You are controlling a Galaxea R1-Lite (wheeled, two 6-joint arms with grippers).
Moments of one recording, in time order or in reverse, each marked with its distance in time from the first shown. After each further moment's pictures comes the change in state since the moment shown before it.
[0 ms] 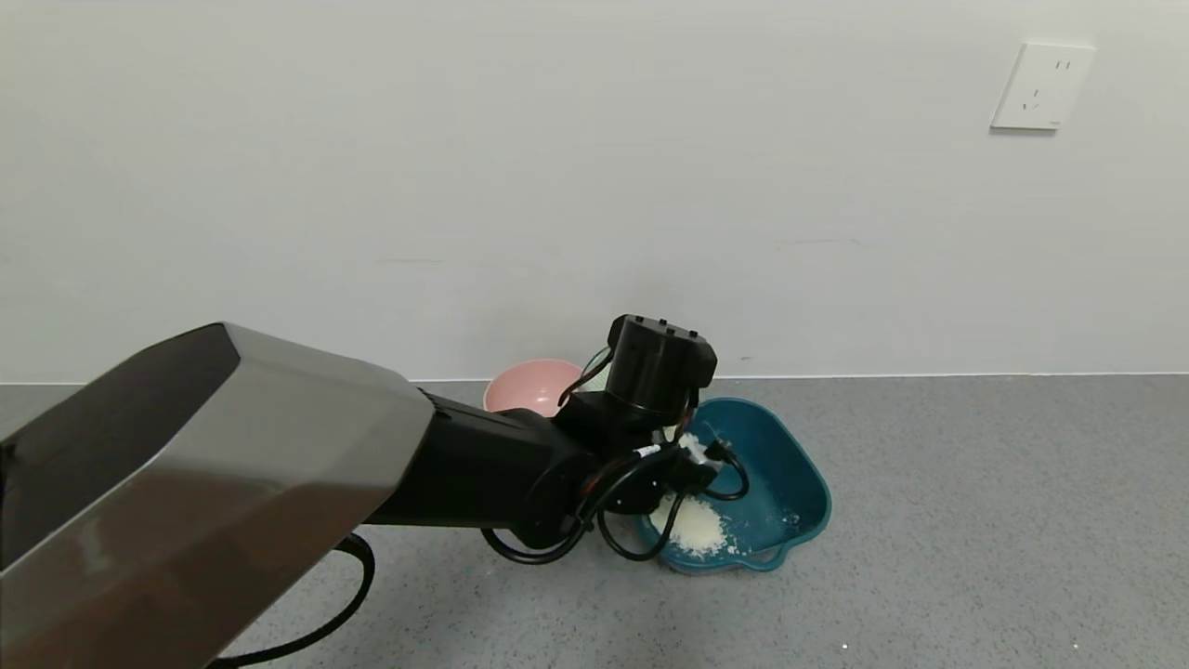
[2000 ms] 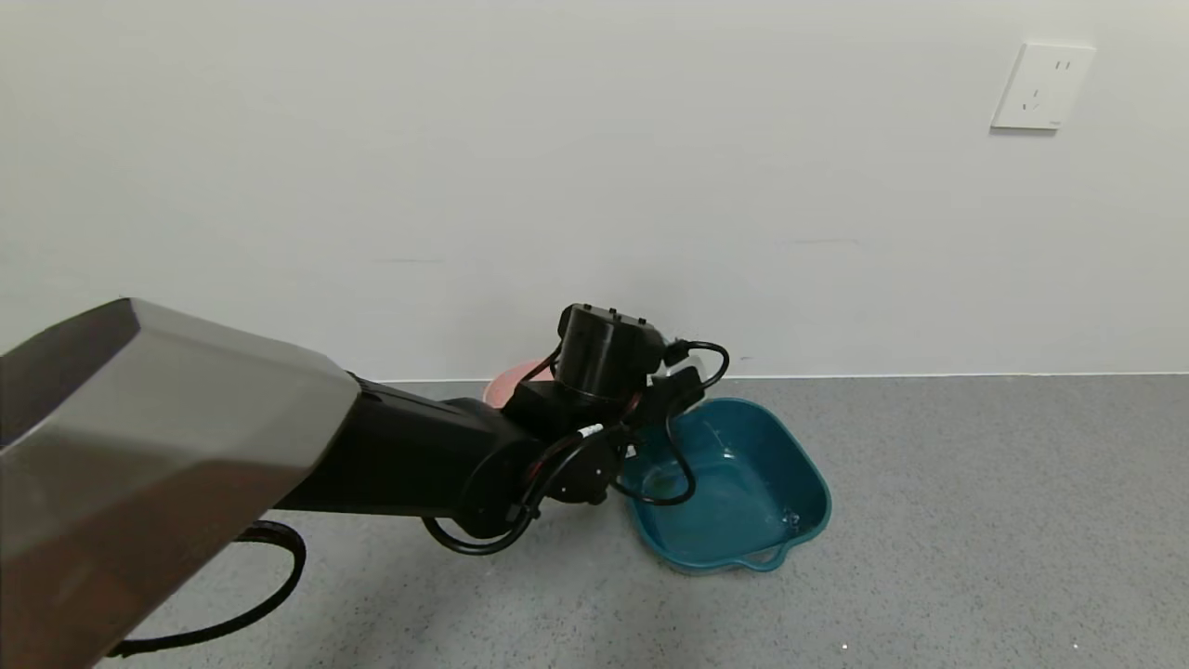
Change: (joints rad) left arm 0.063 -0.074 0.096 -0.003 -0.158 -1.020; right arm 0.000 0.000 0.000 0.000 0.000 0.001
